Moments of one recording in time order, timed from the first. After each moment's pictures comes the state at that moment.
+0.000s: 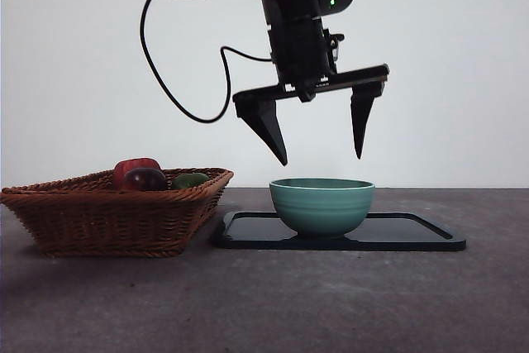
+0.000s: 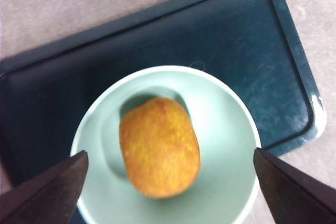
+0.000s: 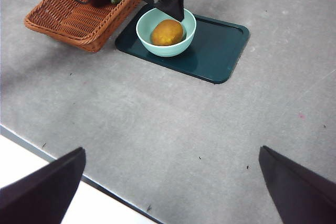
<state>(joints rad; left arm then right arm) -0.75 2.32 2.27 -1.09 -0.05 -0.35 0.45 0.36 1.11 -1.33 -0.08 0.11</state>
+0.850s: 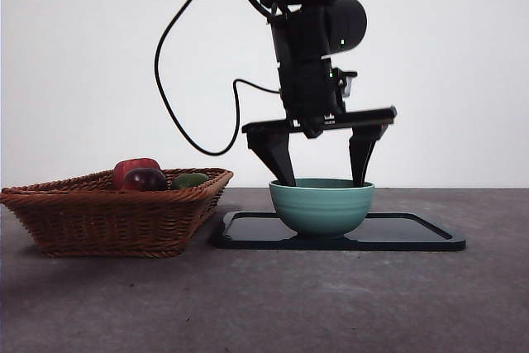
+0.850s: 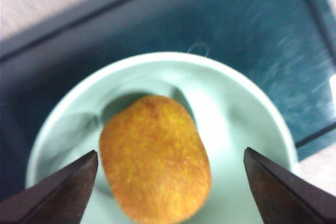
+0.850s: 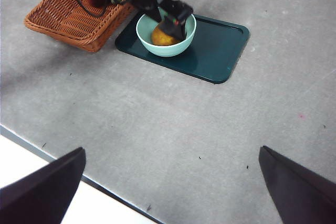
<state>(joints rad) -0.76 2.41 2.28 -1.08 -0.05 -0.27 0.45 0.36 1.11 -1.33 -0.08 0.11</state>
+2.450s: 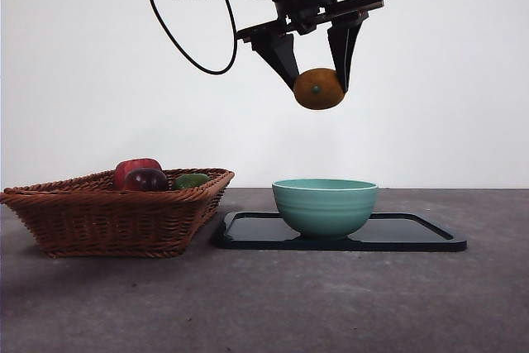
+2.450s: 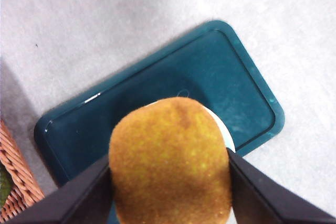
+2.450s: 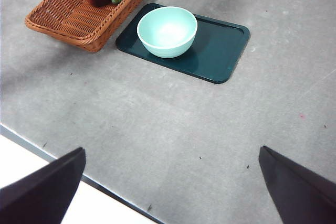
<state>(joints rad) -0.75 2.46 2.83 -1.42 -0.05 -0.18 0.45 0.36 1.11 -1.33 -0.08 0.11</state>
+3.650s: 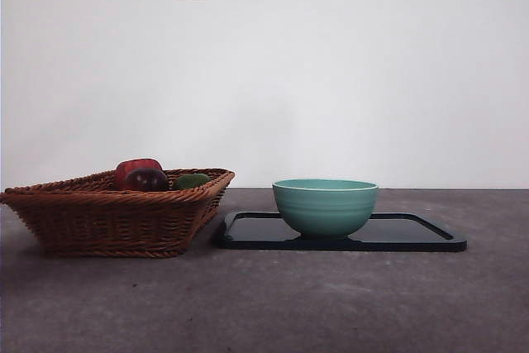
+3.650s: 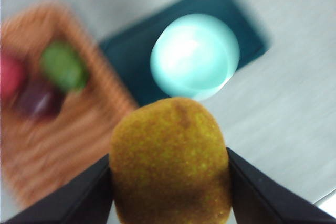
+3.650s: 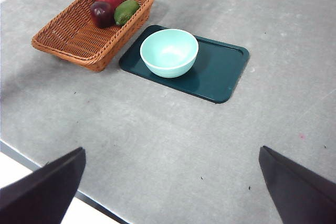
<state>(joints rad) -0.72 1.76 2.13 -1.42 -0.07 -0.15 0.45 0.36 1.11 -1.27 -0.08 0.11</state>
